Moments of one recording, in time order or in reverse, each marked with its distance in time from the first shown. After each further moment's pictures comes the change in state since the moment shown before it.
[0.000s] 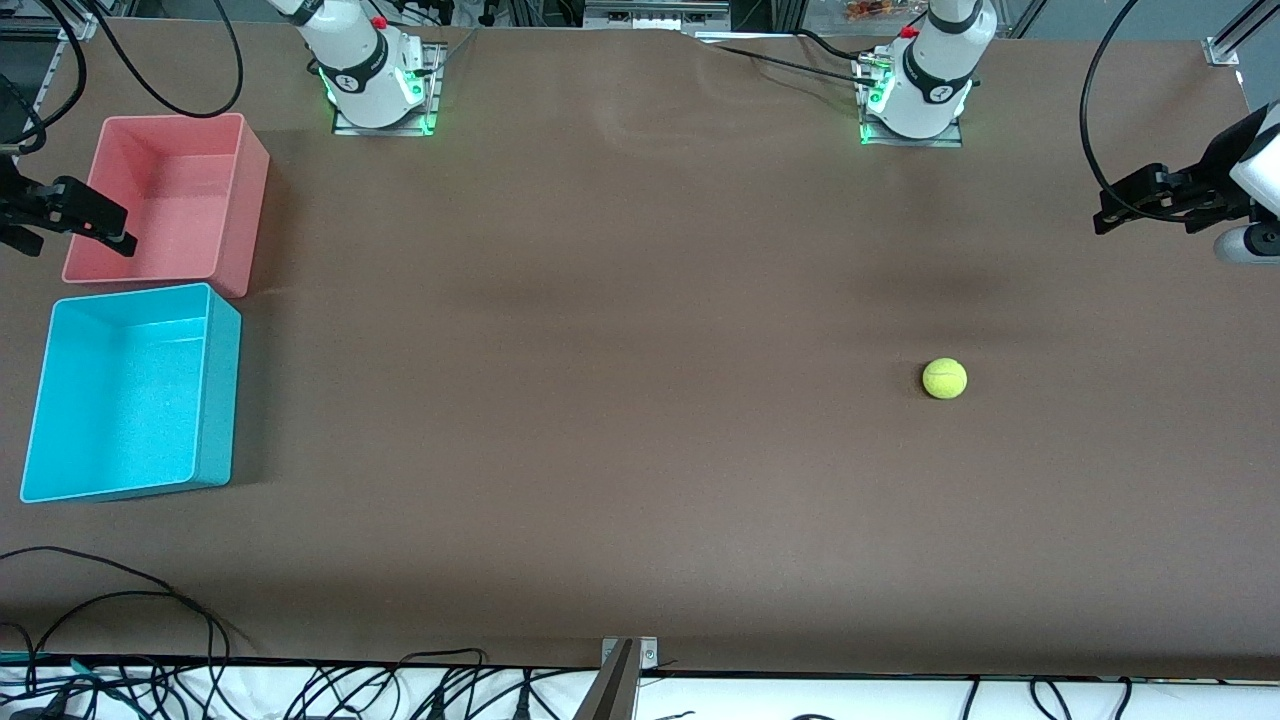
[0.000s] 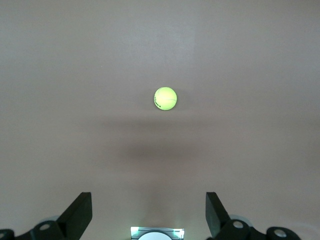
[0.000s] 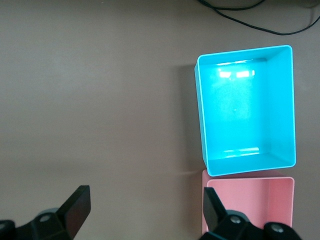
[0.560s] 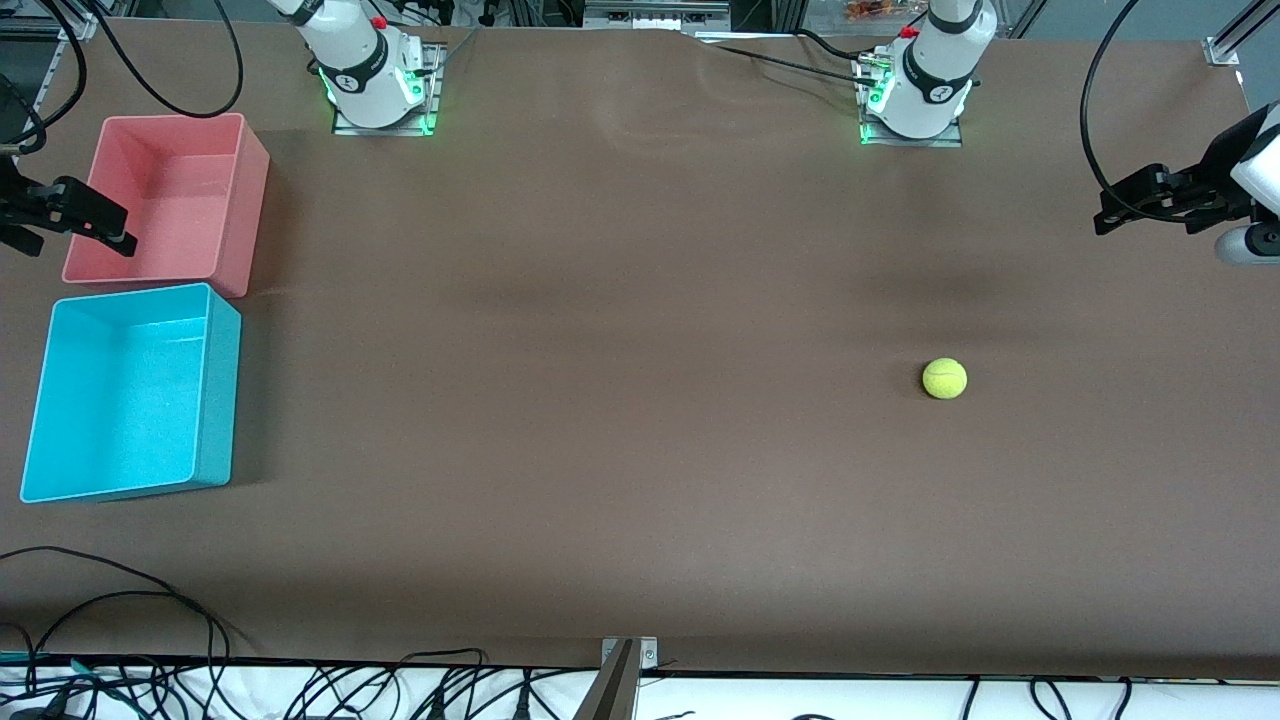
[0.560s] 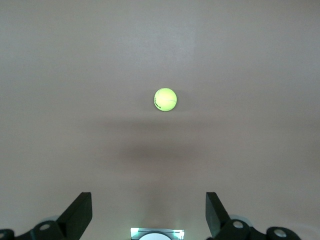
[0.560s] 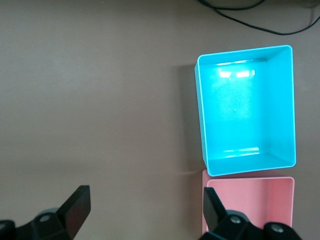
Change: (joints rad) left arm 0.000 0.000 0.000 0.001 0.000 0.004 0.000; right arm 0.000 0.000 0.000 0.000 0.000 0.000 0.000
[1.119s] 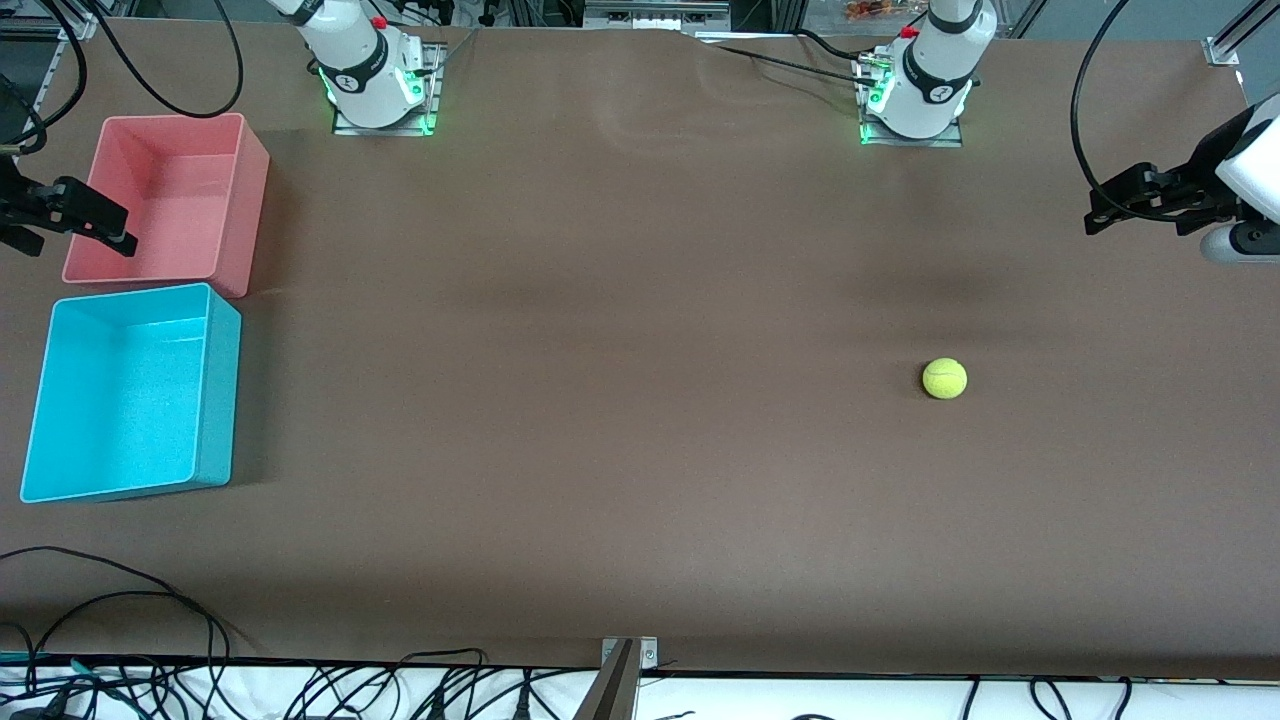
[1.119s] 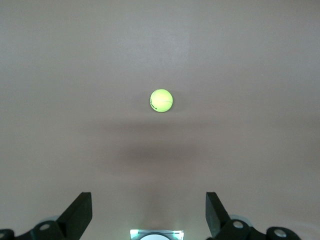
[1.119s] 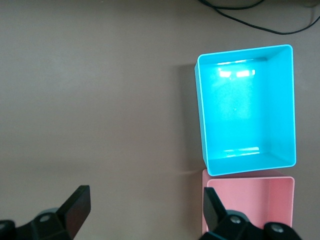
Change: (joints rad) left arm -0.001 0.000 -0.019 0.001 0.000 0.004 0.000; right arm 0.000 0.001 0.000 0.000 0.000 -0.001 0.000
